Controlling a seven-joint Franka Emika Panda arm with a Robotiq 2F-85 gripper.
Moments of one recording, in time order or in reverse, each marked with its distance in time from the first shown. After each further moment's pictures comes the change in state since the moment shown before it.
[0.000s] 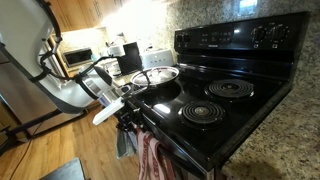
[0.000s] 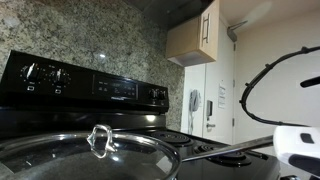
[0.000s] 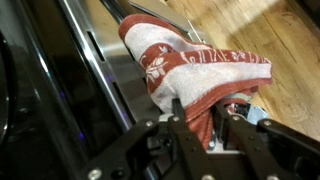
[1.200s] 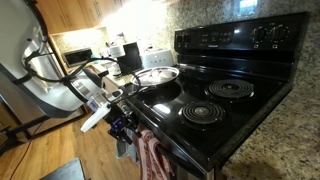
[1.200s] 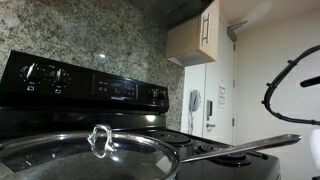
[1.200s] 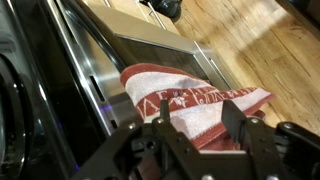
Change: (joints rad) arm -0.002 -0.056 0.050 -0.087 -0.033 -0.103 0.150
